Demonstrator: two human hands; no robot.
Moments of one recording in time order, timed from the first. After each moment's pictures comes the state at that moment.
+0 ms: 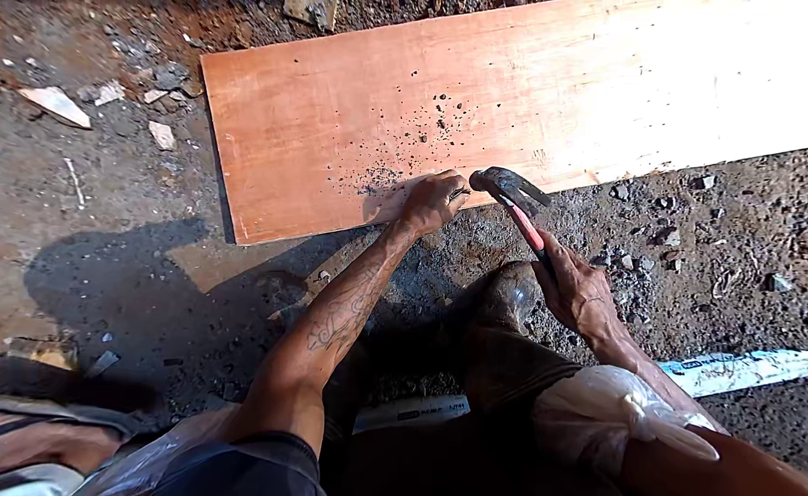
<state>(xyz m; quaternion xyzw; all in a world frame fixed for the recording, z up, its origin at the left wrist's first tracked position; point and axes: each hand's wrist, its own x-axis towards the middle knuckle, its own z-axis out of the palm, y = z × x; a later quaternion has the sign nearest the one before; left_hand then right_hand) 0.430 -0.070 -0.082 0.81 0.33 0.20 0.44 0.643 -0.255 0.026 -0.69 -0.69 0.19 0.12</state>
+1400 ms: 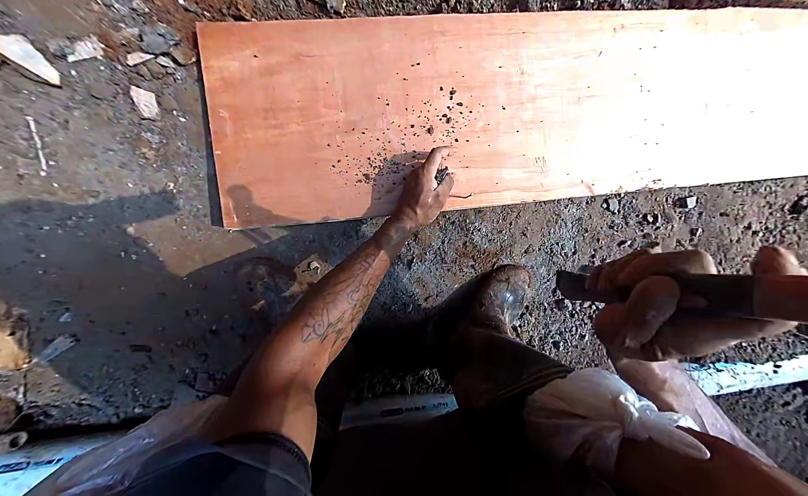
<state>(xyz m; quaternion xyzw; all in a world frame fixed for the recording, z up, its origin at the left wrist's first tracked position) 0.428 -0.066 -0.084 0.67 0.47 0.24 0.52 0.633 -0.222 0.081 -0.57 -0.64 0.19 0.48</state>
